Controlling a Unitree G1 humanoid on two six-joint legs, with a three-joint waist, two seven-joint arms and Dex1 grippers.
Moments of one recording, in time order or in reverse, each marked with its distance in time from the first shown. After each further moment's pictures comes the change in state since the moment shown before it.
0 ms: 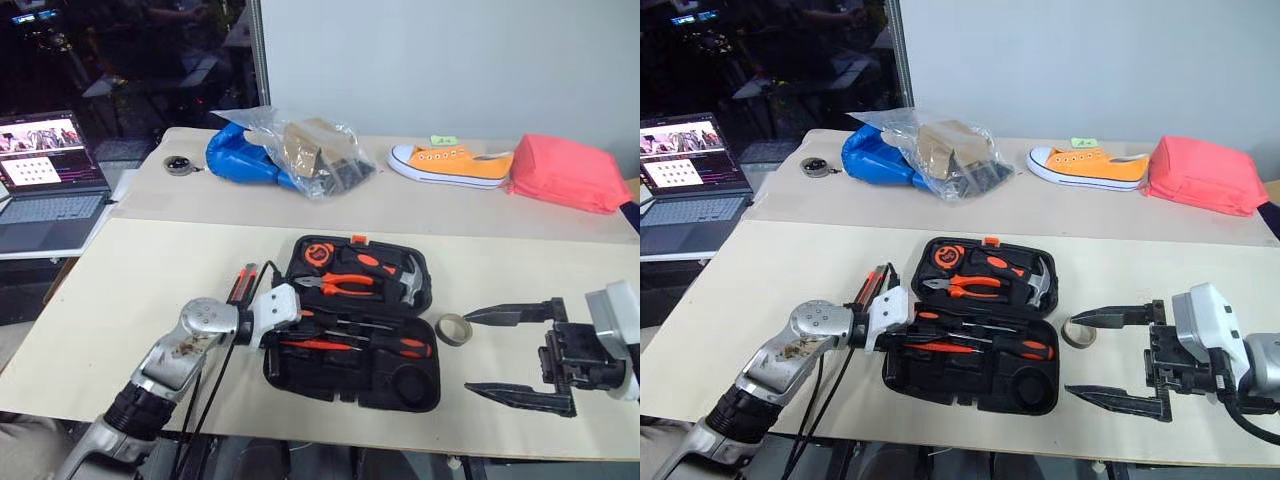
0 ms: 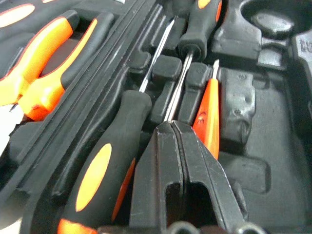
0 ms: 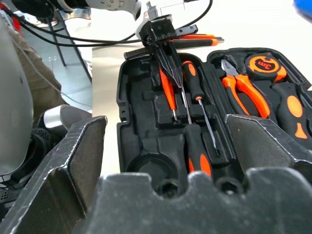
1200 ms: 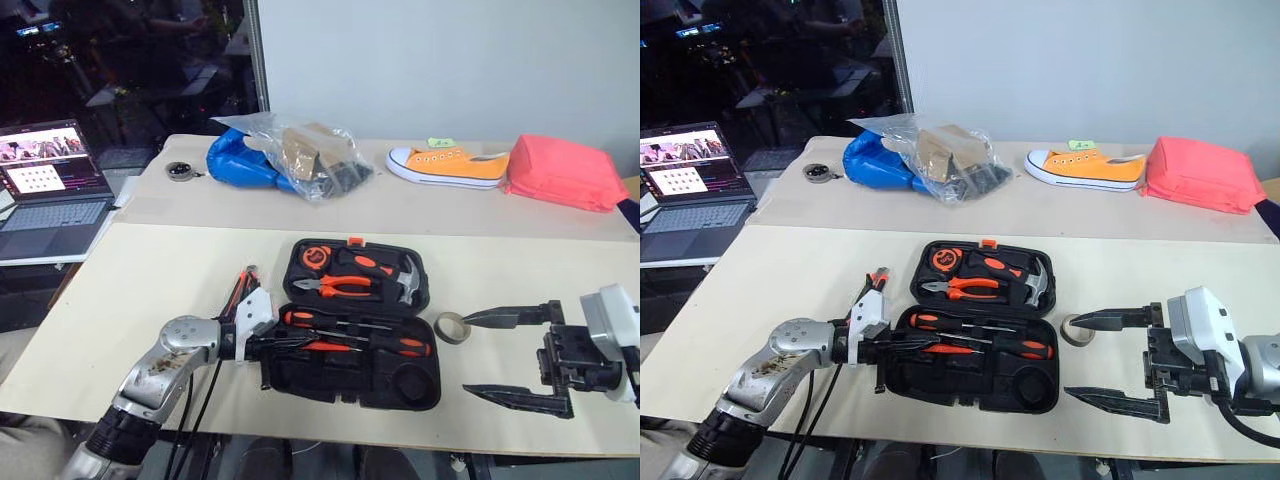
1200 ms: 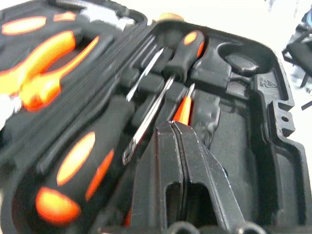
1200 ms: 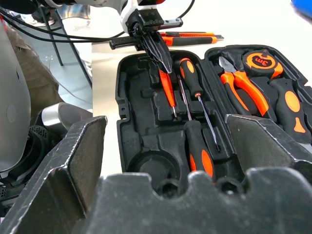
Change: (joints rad) left arm 0.172 -0.012 0.193 -0.139 -0.333 0.325 0.100; right arm -0.013 0.015 0.022 0.017 -0.039 -0.021 0.001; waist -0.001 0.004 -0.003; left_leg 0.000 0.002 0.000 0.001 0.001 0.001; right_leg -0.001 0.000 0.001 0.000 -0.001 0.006
